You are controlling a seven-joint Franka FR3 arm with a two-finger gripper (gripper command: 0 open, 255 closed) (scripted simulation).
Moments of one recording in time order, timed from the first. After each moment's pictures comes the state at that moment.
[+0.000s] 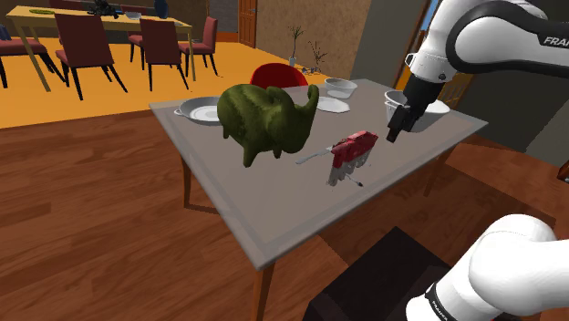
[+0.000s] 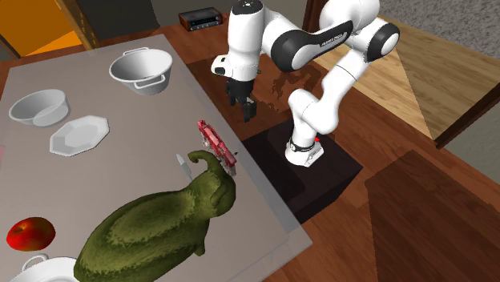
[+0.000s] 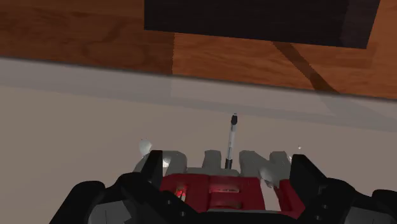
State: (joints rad) arm -0.01 -0.78 -0.07 -2.36 -0.12 1.66 -0.11
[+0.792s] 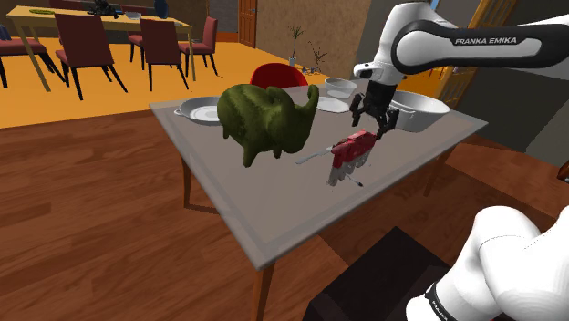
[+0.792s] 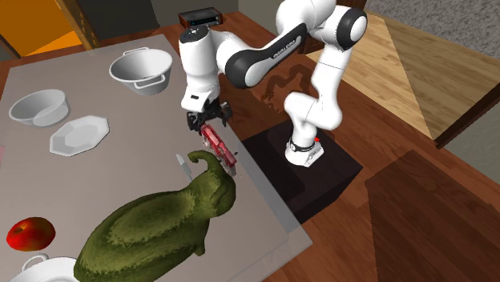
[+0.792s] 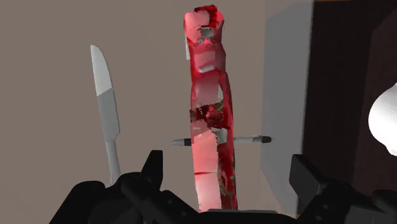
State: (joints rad) arm 0.41 -0.45 -0.47 -2.18 -0.23 1.77 -1.48
